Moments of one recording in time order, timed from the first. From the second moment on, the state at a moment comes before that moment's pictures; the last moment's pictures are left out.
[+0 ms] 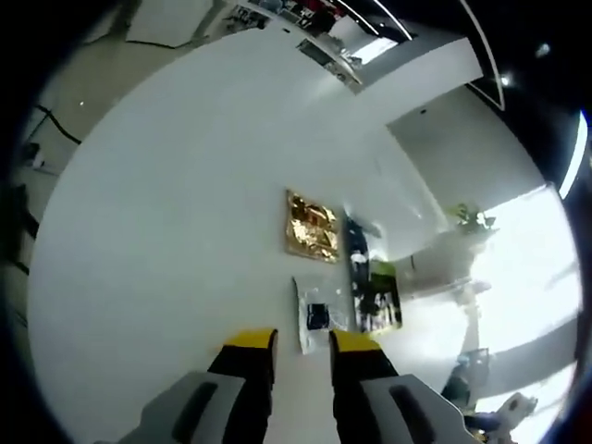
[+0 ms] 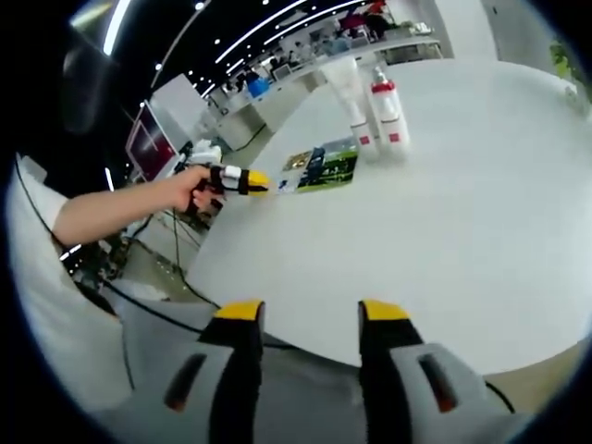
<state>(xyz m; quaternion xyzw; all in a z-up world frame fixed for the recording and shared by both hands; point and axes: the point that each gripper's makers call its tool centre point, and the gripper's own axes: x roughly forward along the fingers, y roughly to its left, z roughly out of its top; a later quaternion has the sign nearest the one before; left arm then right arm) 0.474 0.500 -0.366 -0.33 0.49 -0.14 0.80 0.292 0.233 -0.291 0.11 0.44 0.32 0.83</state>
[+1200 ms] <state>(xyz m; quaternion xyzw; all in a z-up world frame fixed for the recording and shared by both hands) 0.409 0.466 -0.244 -0.23 0.28 -0.25 0.90 0.291 0.248 -0.278 0.11 0.40 0.35 0.84</state>
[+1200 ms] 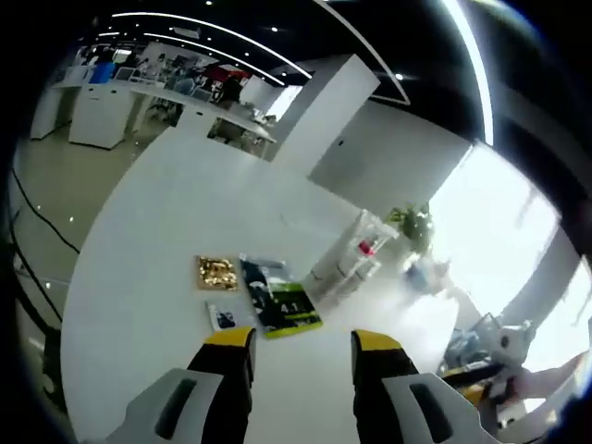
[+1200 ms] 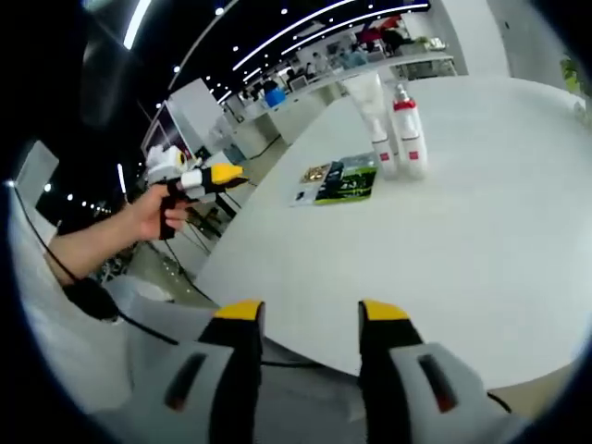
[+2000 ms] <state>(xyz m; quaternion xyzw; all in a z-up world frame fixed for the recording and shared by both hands) 0.316 0.422 -0.225 -0.11 0.24 -0.27 0.93 0.303 0.265 -0.232 0.04 0.26 0.37 0.89</state>
